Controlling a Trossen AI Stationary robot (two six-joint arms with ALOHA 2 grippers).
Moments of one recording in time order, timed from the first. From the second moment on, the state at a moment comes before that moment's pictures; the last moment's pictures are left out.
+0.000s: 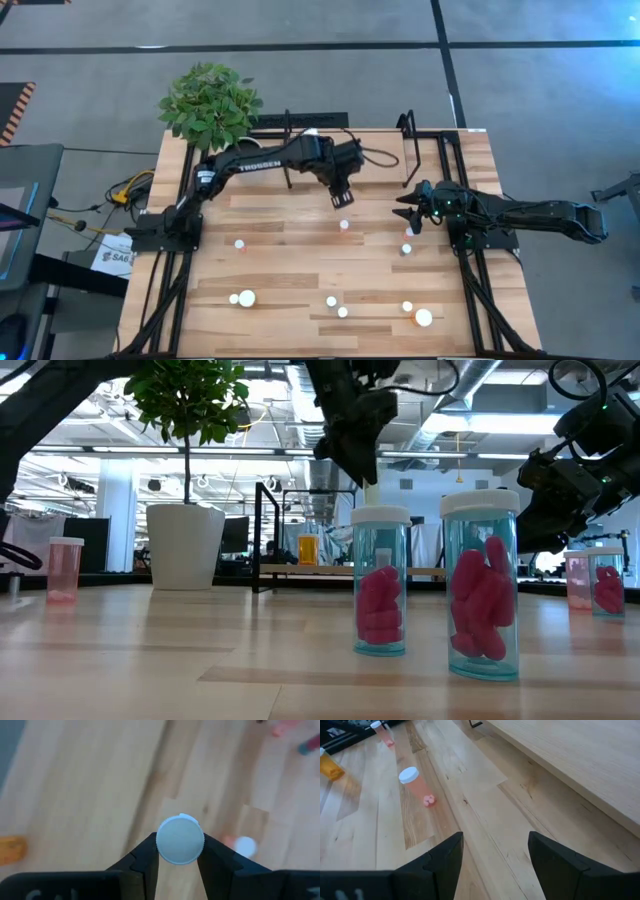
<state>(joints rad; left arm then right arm) 0.19 2.19 2.22 -1.16 -0.08 -0.11 -0.28 0.45 0.05 -0.07 -0.02 0.31</state>
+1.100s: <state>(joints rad) 0.37 2.20 2.11 -0.93 -0.14 -0.20 -0.28 0.45 0.05 -0.07 -0.02 0.31</state>
